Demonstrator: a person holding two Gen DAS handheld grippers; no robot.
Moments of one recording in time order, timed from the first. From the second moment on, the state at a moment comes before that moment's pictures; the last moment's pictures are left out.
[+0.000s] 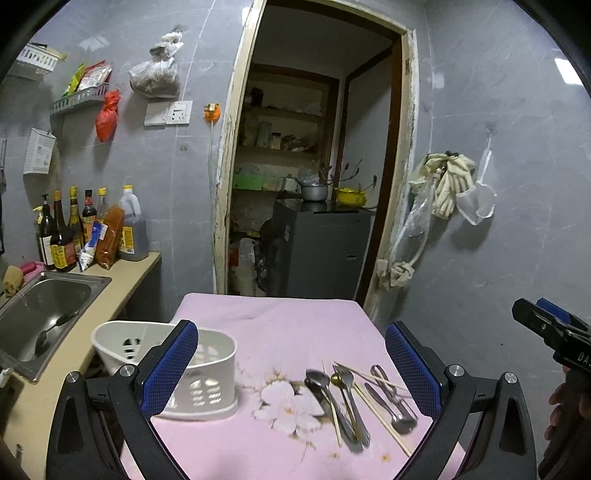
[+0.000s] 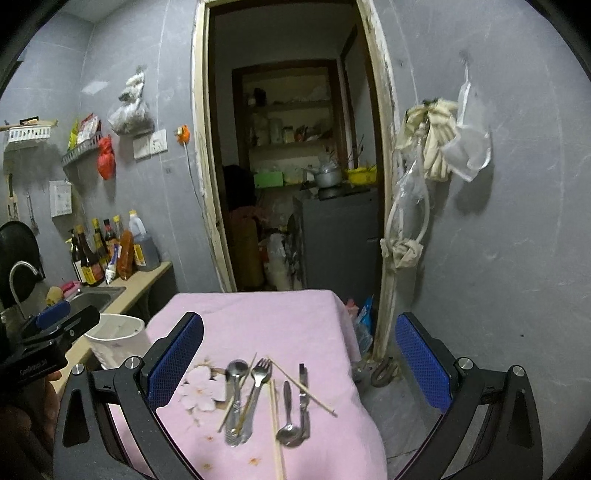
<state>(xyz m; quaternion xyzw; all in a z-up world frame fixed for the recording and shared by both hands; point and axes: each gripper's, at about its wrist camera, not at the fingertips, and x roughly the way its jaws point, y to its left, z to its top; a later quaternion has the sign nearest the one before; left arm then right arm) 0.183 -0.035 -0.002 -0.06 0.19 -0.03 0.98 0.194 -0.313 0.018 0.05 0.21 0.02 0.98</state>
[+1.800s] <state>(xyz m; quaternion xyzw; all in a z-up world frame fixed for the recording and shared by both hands) 0.418 -0.092 -0.191 -0.18 0.53 -0.14 0.81 0.397 -0.288 -0.207 0.10 0.53 0.12 0.83</state>
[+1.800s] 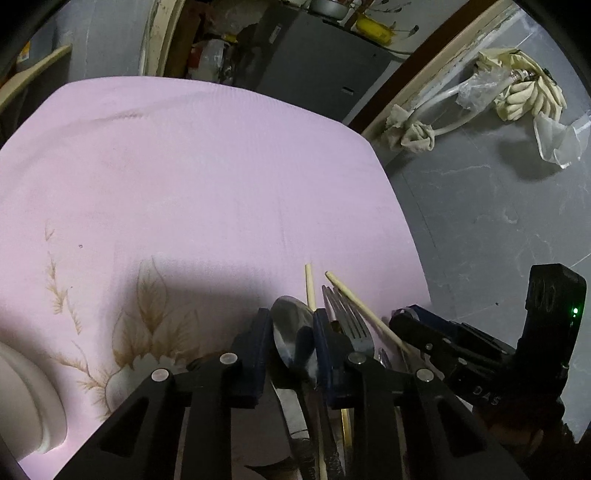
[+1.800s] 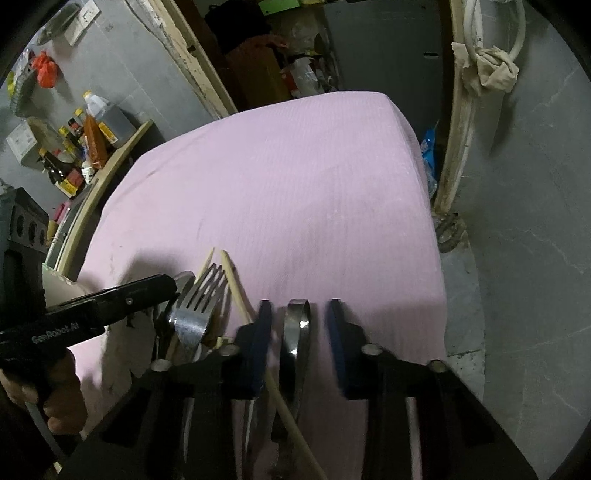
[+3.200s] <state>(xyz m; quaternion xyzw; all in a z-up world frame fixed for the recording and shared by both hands) 0.351 -0.079 -0.153 -0.18 0.55 -0.14 0.81 0.331 -0.303 -0.128 0.18 0.43 0.14 0.88</state>
